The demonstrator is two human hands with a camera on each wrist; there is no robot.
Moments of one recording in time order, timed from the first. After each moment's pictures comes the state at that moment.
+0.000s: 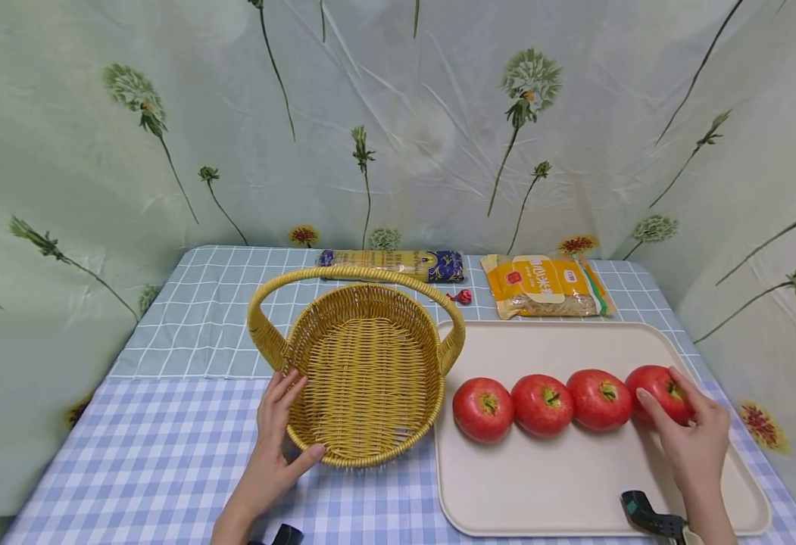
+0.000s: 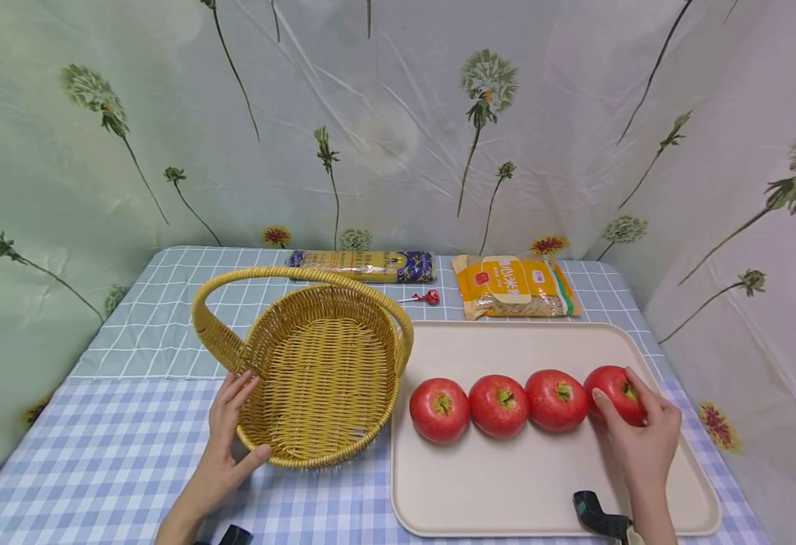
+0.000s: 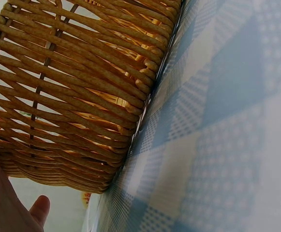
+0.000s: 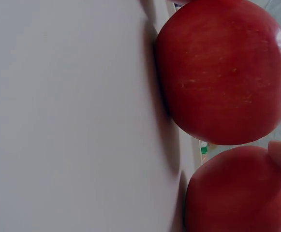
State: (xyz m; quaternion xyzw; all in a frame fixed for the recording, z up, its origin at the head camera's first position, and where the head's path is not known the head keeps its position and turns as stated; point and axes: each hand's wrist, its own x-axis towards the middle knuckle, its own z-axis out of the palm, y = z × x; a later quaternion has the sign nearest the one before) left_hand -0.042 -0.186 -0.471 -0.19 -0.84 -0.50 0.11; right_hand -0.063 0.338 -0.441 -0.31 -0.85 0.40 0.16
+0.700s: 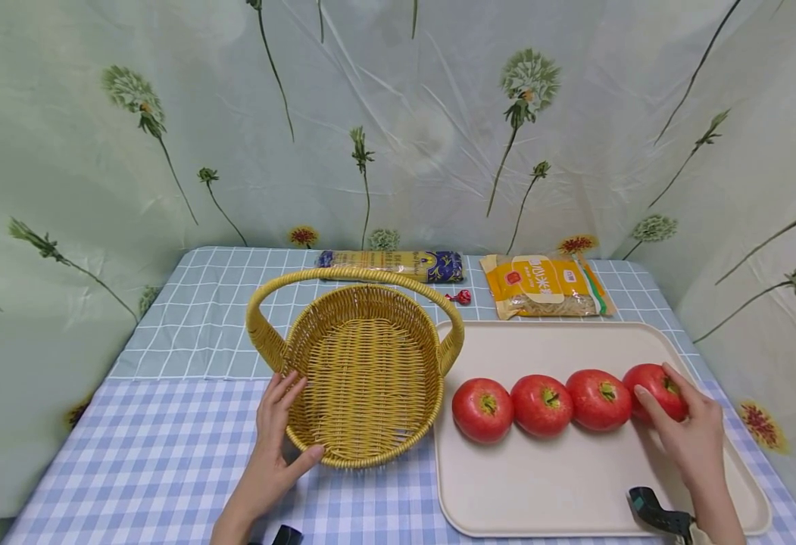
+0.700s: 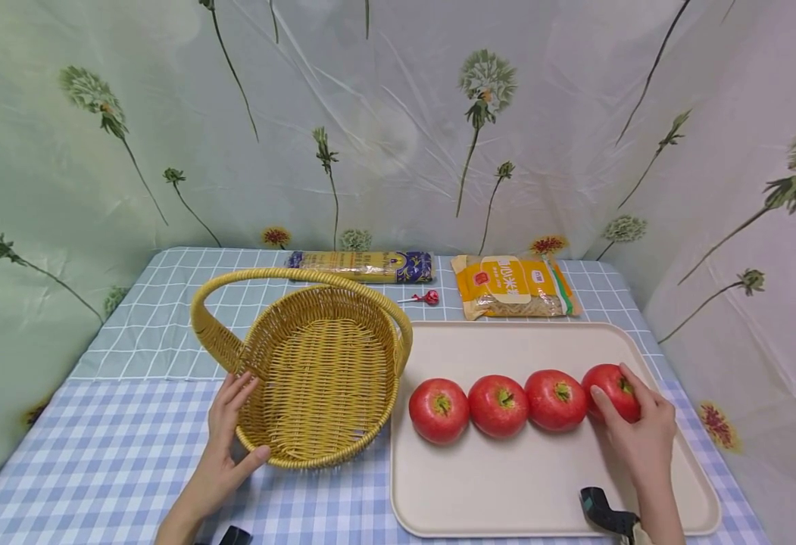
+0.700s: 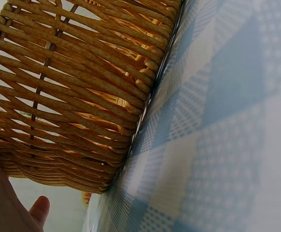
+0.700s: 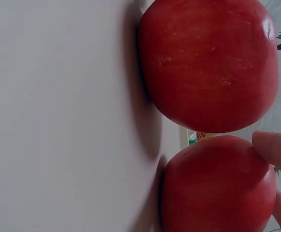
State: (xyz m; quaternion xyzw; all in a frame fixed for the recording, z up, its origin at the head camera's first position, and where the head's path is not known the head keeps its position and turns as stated) left_hand -0.042 -0.187 -0.472 -0.19 -0.84 -0.50 0.11; right_hand -0.065 0.347 -0.435 -0.26 -0.88 0.39 0.08
